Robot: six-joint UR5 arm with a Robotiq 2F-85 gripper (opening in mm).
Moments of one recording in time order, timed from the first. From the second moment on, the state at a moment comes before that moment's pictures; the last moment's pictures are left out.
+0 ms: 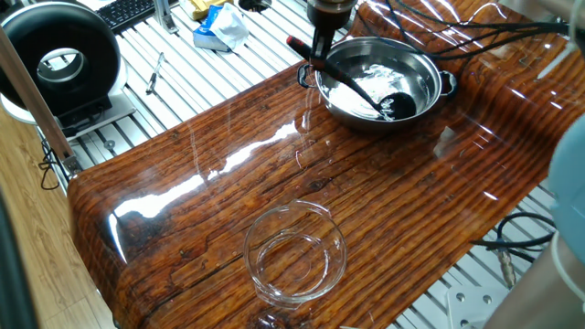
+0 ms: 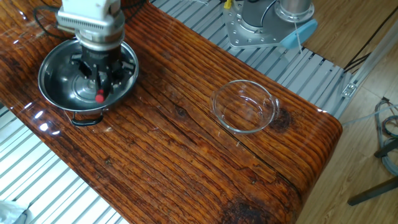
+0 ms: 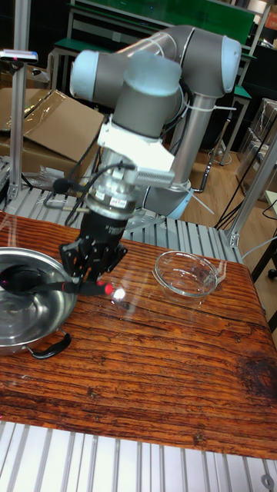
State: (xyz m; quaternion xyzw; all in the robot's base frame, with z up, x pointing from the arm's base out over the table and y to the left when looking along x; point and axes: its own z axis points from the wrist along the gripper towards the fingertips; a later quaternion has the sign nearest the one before) arm 0.585 -0.090 0.168 -0.29 0.95 -0.08 0.06
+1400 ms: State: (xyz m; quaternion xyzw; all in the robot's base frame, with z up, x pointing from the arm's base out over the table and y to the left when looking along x) arm 0.546 -0.102 0.198 -0.27 0.96 -0.10 0.04
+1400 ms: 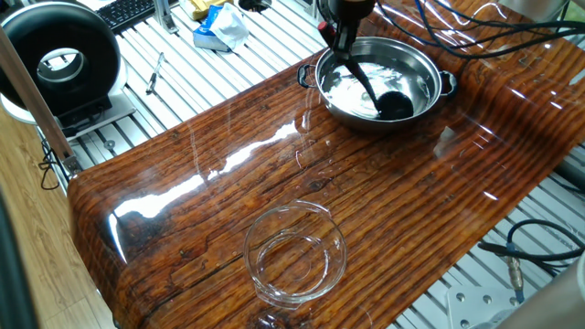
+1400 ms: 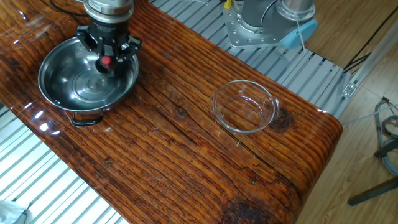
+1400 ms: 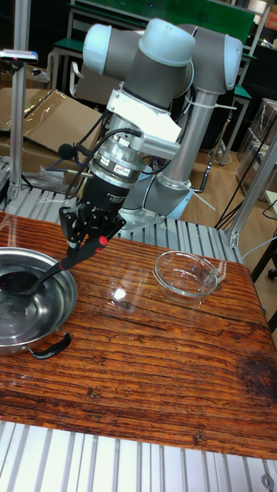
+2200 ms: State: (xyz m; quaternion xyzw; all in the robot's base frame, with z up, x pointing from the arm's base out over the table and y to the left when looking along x) arm 0.564 -0.077 0.188 -0.29 0.95 -0.06 0.07
